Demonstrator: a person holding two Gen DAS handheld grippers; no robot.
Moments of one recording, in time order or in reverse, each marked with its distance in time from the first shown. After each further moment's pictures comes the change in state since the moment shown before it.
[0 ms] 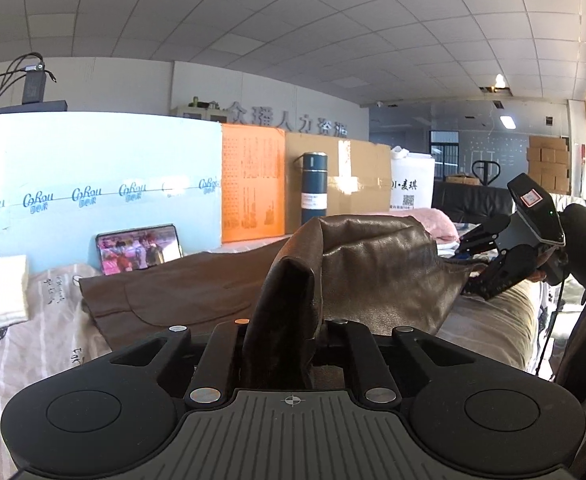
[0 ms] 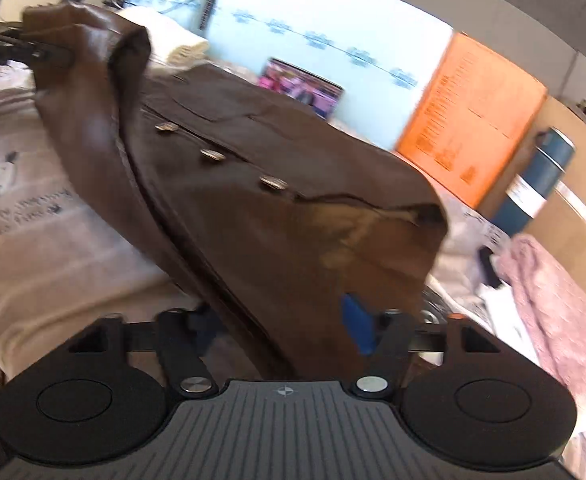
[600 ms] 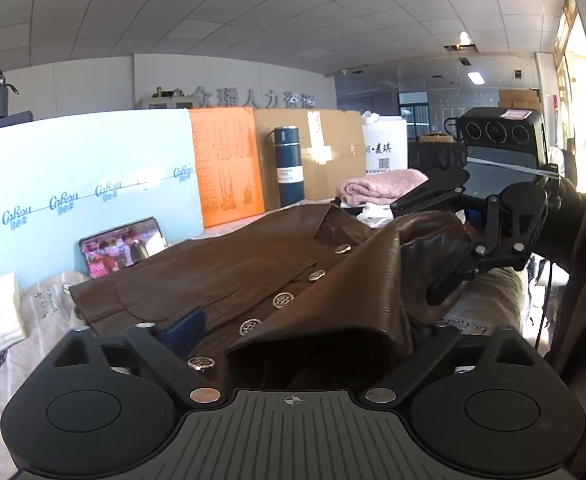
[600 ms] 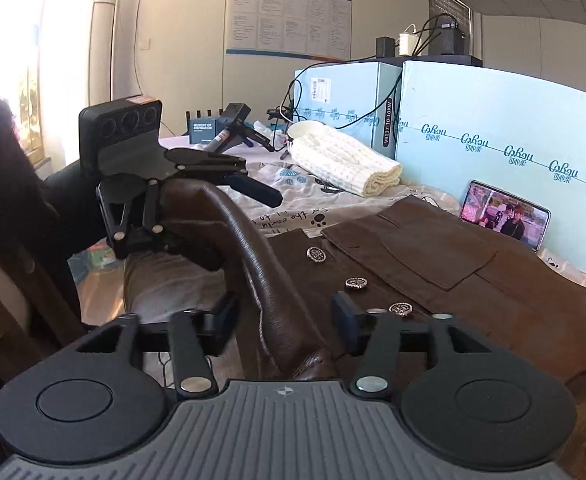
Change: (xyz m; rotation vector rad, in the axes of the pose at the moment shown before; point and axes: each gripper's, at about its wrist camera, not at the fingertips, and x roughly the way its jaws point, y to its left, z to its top) left arm 0.002 -0.001 0.002 0.132 0.090 -0.106; right arm 0.007 0.078 0.088 -0.034 -0.347 0.607
